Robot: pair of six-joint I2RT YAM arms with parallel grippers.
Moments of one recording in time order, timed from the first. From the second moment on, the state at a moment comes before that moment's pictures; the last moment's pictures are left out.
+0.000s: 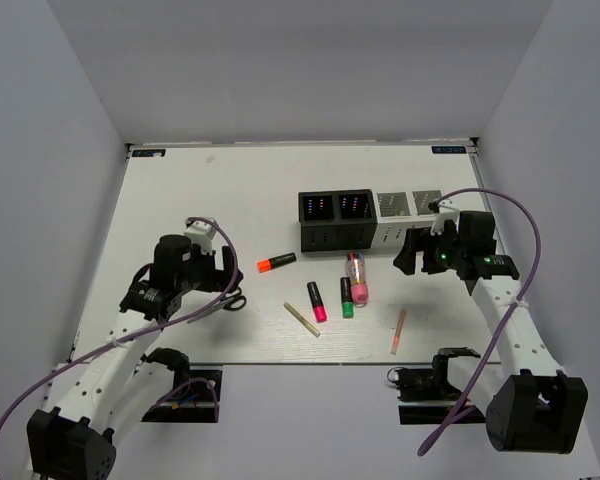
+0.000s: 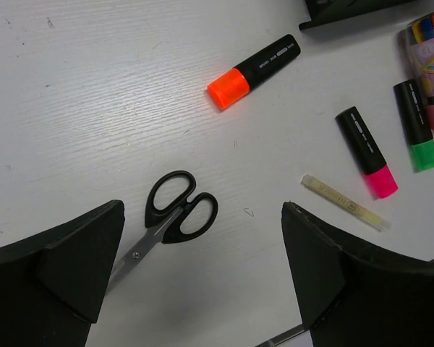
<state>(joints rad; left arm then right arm) -0.30 0.77 0.60 -0.47 0.16 -0.19 0.01 0.99 0.73 -0.55 -0.45 -0.04</state>
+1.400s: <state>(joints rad) -0.36 1.45 0.90 -0.67 -0.06 0.06 0.01 0.97 0.76 -0.72 -0.65 -0.33</state>
